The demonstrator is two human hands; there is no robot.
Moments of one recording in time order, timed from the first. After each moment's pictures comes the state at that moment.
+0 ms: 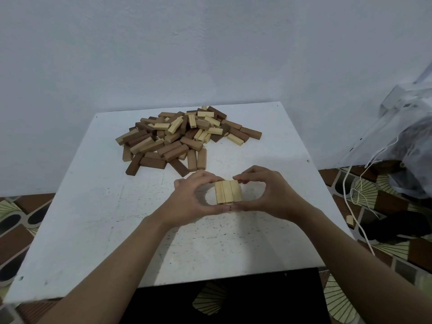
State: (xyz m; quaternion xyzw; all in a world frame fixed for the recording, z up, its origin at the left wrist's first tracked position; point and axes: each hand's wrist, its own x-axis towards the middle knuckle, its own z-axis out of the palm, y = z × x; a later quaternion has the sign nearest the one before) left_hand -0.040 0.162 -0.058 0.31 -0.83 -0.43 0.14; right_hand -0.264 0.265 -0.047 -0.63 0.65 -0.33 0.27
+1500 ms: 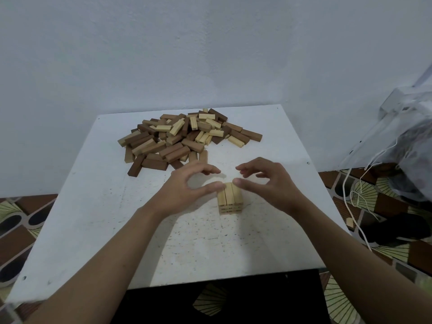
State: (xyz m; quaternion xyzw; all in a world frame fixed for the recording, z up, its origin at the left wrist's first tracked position) left_hand -0.034 0.151 -0.031 0.30 -0.81 -0.46 0.21; right_hand -0.259 0.257 -0.036 -0.56 0.66 -0.43 0.28
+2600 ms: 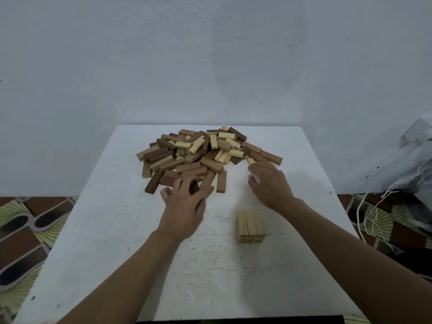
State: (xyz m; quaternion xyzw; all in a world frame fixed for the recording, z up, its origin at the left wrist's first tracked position) left_hand -0.014 0.112 -0.094 0.42 -0.88 -0.08 0.21; right_hand -0.263 0.157 -0.061 -0.63 0.76 -0.19 0.03
